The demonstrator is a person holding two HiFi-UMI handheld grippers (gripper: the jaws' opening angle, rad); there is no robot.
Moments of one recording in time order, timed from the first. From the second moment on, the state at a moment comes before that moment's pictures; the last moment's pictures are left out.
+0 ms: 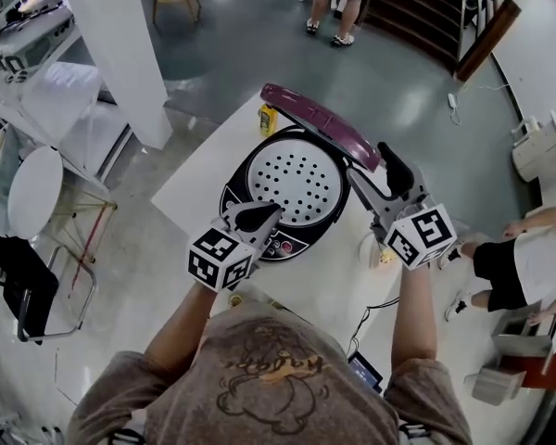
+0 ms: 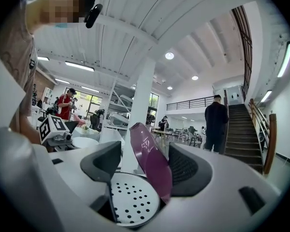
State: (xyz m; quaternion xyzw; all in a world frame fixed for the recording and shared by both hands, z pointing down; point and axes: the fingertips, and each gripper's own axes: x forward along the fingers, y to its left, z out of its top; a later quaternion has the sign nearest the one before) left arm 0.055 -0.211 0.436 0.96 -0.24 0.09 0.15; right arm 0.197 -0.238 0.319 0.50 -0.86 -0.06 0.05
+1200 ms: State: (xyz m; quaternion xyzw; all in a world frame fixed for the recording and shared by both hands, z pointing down) left arm 0.042 -0.210 0.368 0.96 -0.25 0.03 0.09; right arm 0.132 -0.173 0.396 0.47 -0.88 0.00 0.08
